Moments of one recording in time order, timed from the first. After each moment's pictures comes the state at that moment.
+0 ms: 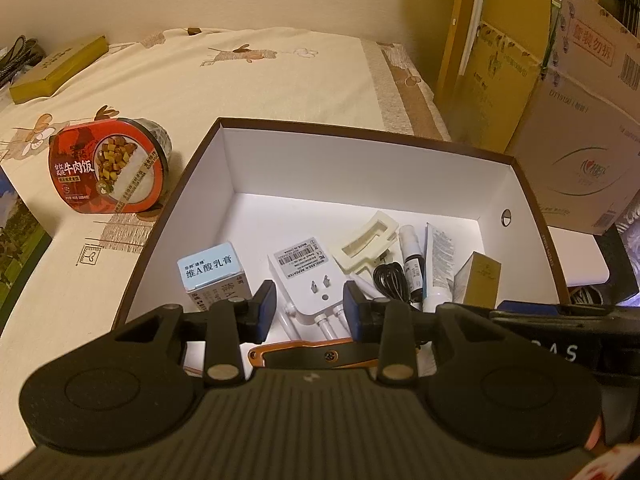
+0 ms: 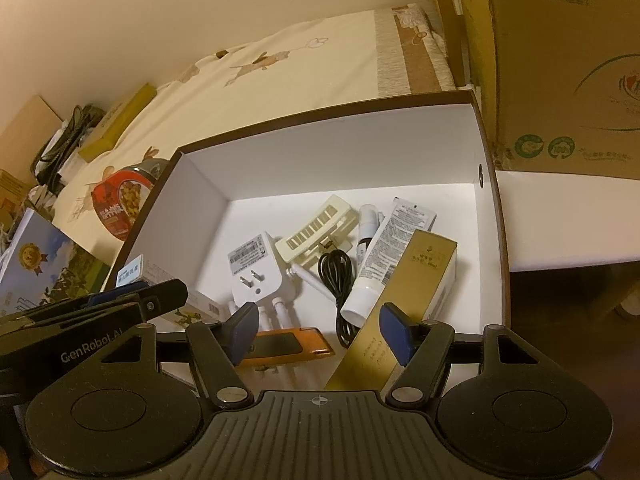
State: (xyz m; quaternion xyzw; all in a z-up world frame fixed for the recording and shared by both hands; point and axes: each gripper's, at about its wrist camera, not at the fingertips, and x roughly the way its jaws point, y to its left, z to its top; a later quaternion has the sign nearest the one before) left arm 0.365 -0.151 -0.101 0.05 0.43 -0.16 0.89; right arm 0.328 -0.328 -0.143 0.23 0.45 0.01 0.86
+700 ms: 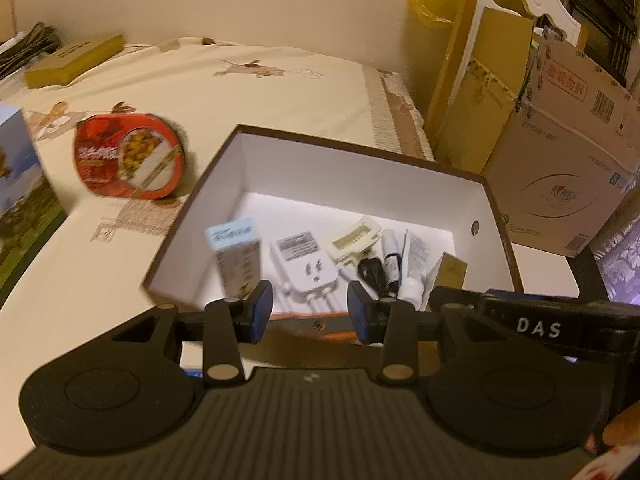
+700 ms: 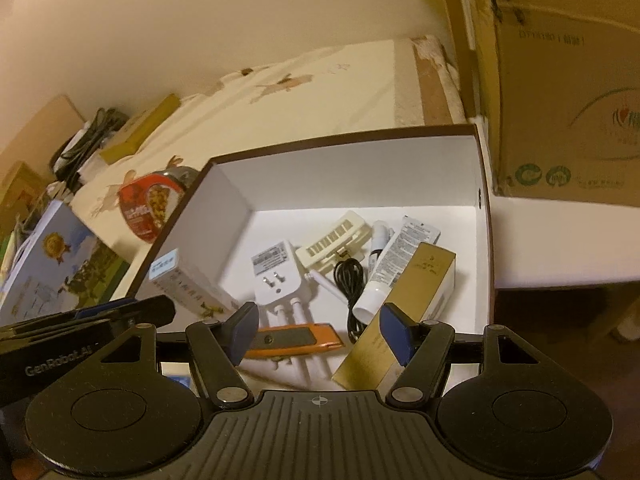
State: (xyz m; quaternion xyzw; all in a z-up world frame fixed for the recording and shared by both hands) left arm 0.311 -0.116 -0.071 0.00 0.41 -0.16 0.90; right arm 0.289 -0.315 -0.112 0.20 0.41 0.04 0.89
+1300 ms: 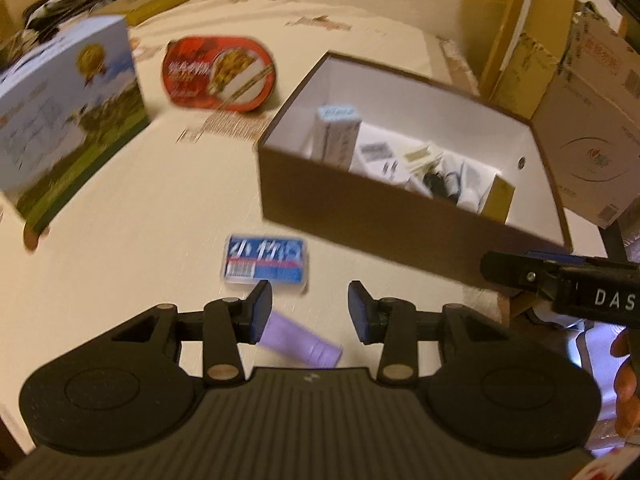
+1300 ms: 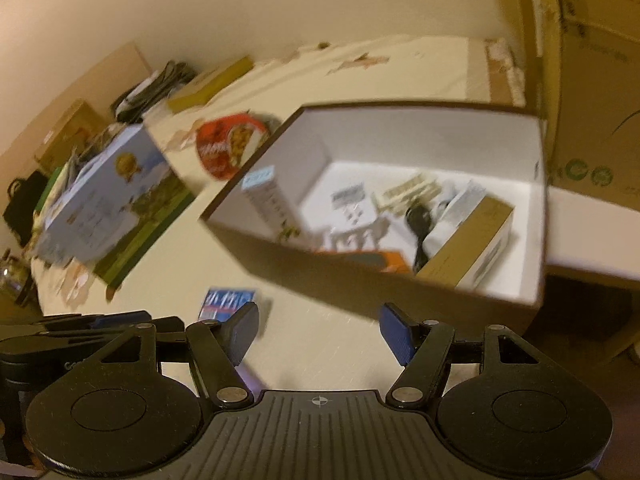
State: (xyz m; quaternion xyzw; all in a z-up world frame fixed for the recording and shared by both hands) left arm 0.224 -0.045 -0.095 -0.01 0.47 -0.08 0.88; right arm 0.226 -0.254 -0.118 0.15 0.43 0.13 0.88
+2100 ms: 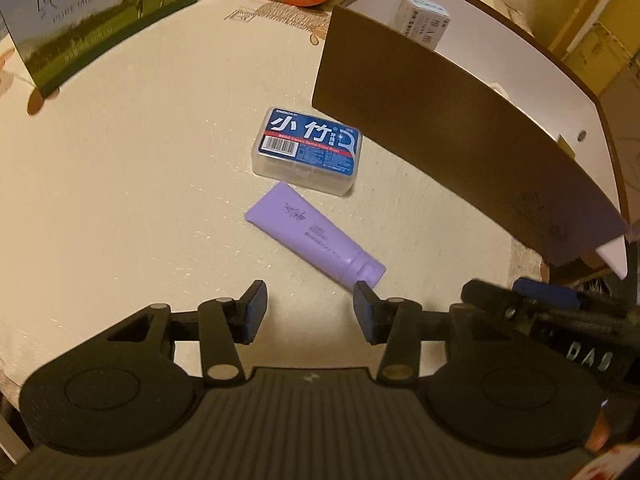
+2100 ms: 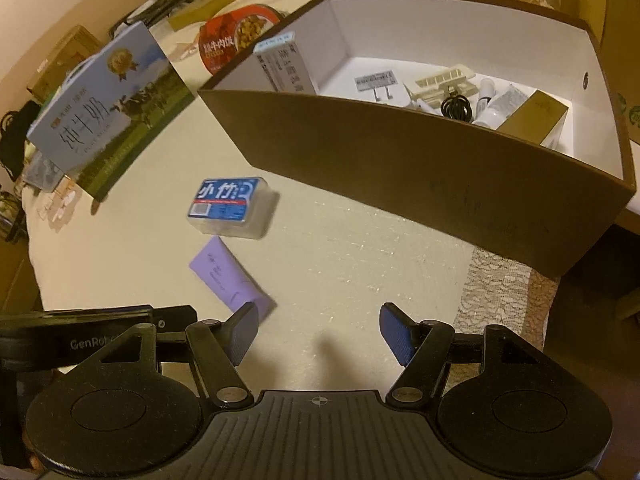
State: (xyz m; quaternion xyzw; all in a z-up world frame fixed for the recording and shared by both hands) left arm 0.217 -0.024 -0.168 -0.09 0.55 -0.02 0.83; right arm 0.225 -0.218 -0.188 0.11 0.51 0.15 0.84
